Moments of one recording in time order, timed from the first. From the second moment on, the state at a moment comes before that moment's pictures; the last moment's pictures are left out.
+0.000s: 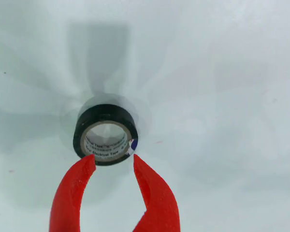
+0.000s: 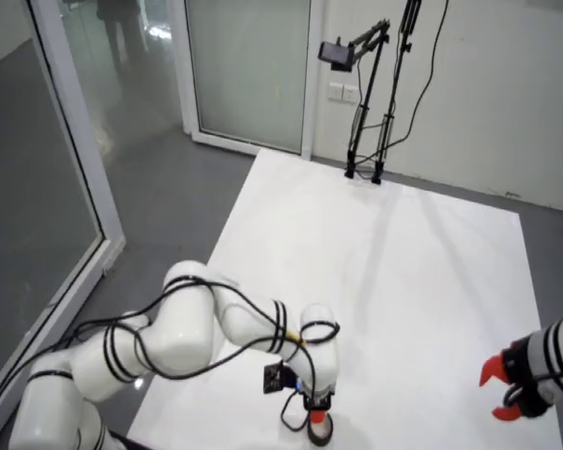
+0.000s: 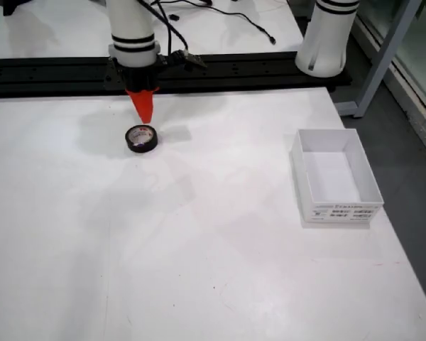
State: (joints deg) arm -65.3 57.7 58.0 11.9 58.7 -86.1
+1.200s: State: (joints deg) arm -63.6 67.0 51.2 14.9 54.8 -87.4
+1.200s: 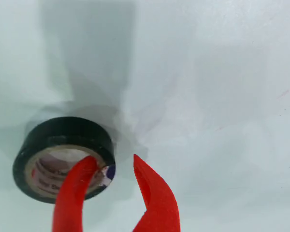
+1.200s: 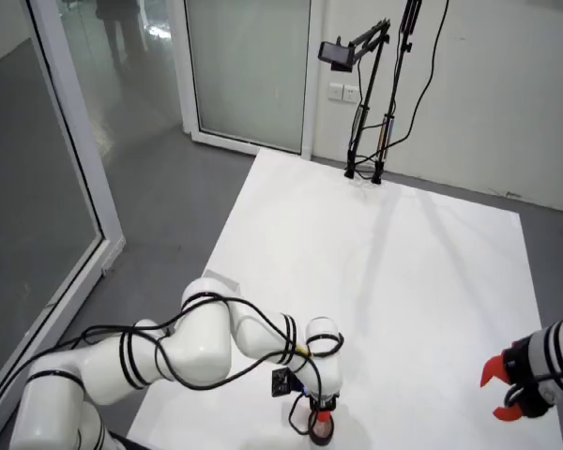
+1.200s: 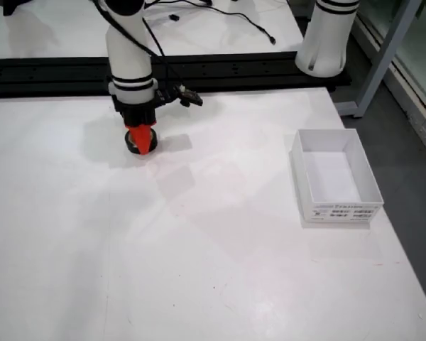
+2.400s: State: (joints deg) arm -61.5 61.8 49.1 16.9 63.0 -86.3
